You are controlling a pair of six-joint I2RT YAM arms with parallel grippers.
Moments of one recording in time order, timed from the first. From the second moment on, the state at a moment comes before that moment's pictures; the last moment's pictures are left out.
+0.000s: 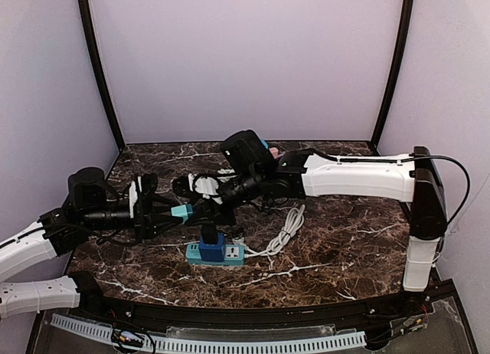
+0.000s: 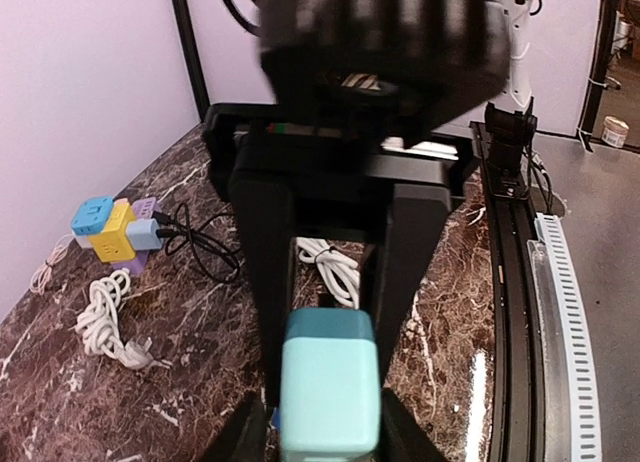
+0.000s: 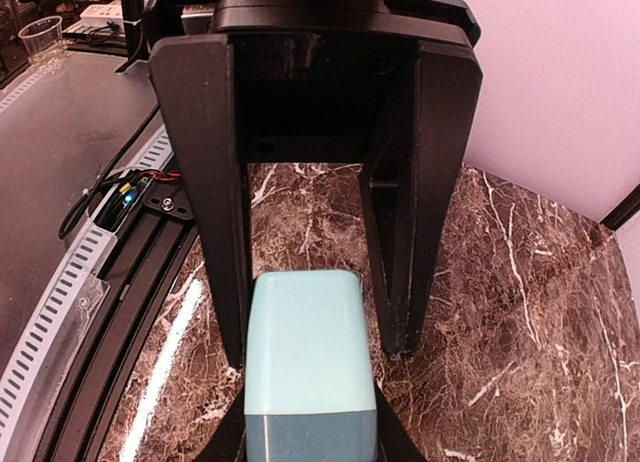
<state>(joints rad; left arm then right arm) -0.67 0.72 0.54 -0.13 0.53 0.25 1.11 1.93 1.63 -0.28 -0.56 -0.54</state>
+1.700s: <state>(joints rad) -0.48 0.51 0.22 0.02 0.25 -0.22 1.09 1.92 1.03 0.31 -0.37 -0.24</state>
